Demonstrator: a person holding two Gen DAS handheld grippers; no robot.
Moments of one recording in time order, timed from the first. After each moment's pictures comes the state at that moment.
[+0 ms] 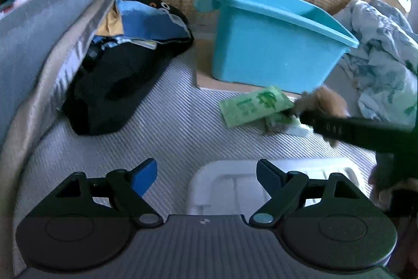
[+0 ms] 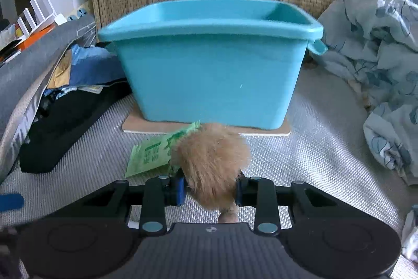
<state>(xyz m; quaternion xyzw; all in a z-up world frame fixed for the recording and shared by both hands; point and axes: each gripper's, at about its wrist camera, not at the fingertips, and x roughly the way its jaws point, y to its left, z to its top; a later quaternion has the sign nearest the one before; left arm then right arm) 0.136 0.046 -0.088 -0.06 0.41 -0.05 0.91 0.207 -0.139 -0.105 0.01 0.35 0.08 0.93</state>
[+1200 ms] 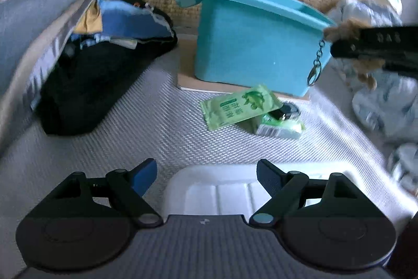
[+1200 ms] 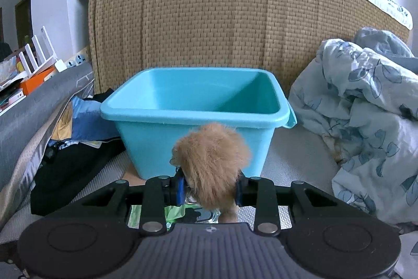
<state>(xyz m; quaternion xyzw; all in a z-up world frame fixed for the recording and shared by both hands) 0.150 0.030 -0.113 -0.09 0.38 -0.06 0.92 0.197 -0.156 -0.036 0.01 0.27 0.06 0.96</state>
